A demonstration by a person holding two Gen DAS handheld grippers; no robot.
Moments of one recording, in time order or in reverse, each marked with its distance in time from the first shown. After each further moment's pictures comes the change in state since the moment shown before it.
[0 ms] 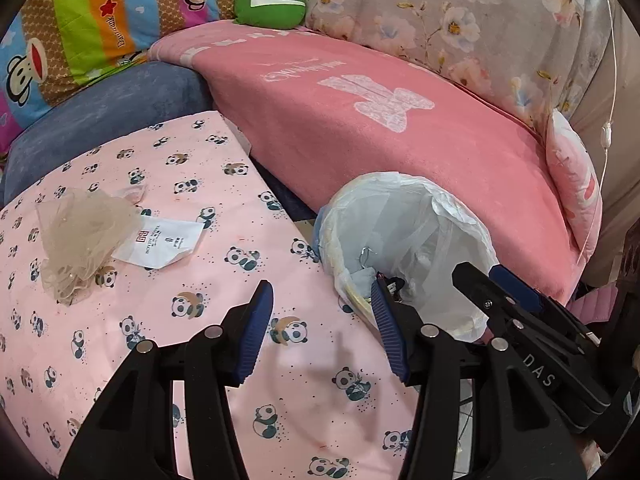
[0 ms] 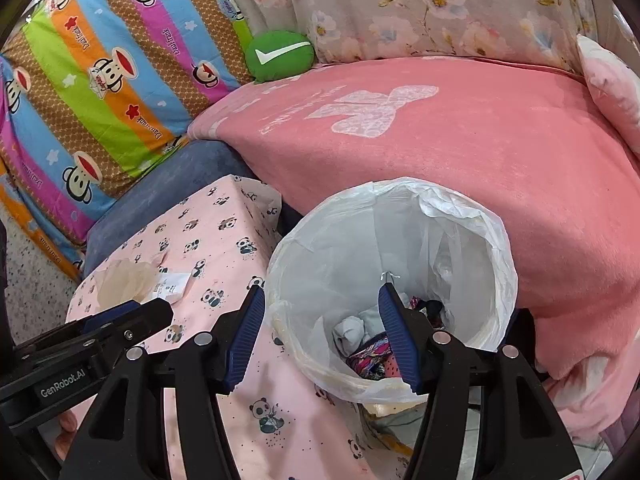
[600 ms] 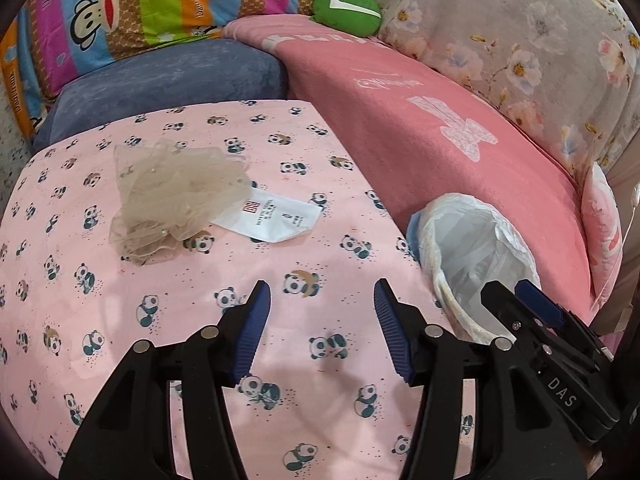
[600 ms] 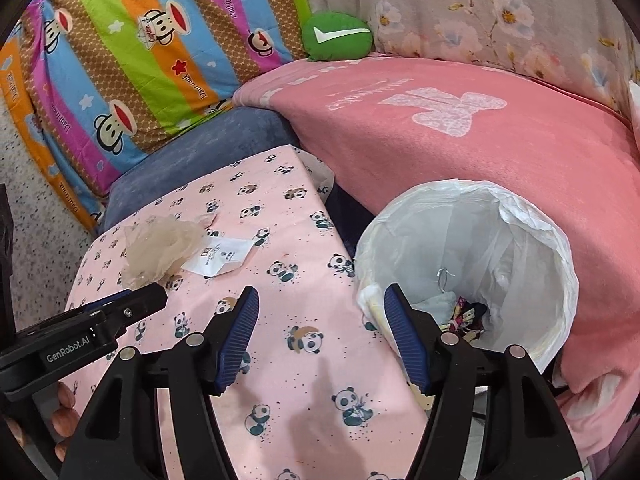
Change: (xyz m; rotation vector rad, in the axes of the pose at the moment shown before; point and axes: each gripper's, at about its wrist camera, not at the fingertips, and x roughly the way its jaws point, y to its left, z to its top) left arm -0.030 0.105 -0.023 -0.193 -0.023 0.092; right arm 0.009 0.090 -0.019 -0.166 0.054 0.055
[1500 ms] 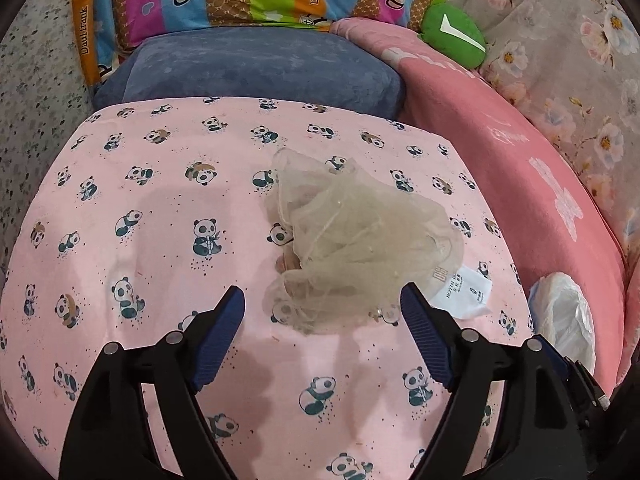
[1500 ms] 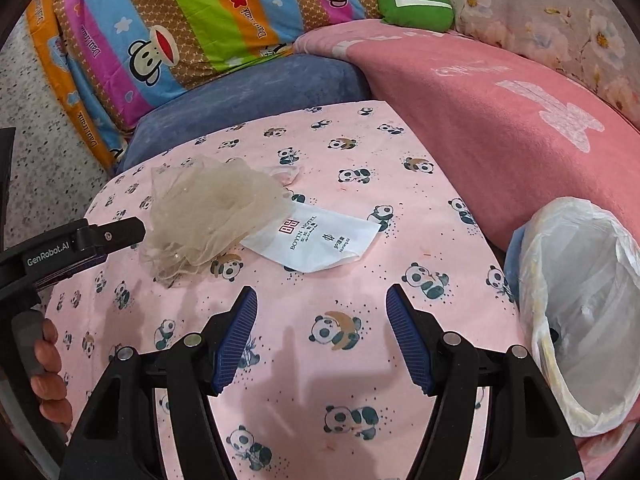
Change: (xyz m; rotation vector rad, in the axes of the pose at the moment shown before) left arm 0.034 0.159 0.041 -0.219 -0.015 0.149; right arm 0.108 0.122 0.004 -0.165 0.135 0.064
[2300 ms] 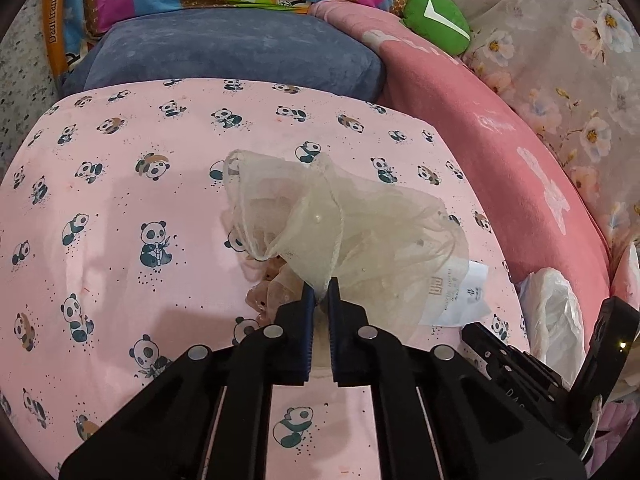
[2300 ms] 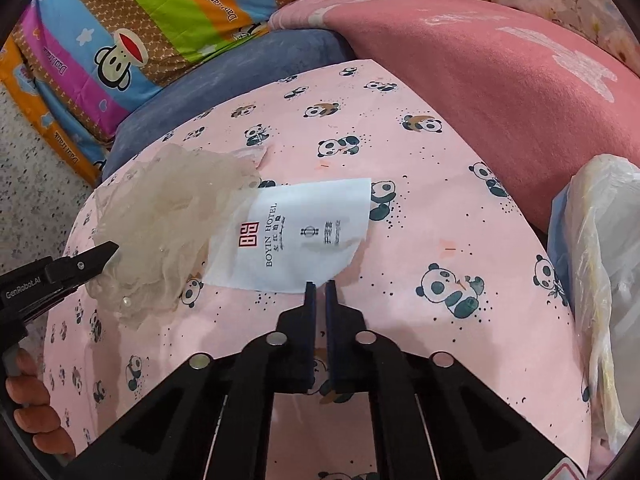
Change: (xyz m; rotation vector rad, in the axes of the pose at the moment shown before) left arm 0.028 -0.010 0.004 0.017 0.047 -0.098; right arm 0.060 -0.019 0.007 0.114 0.078 0.037
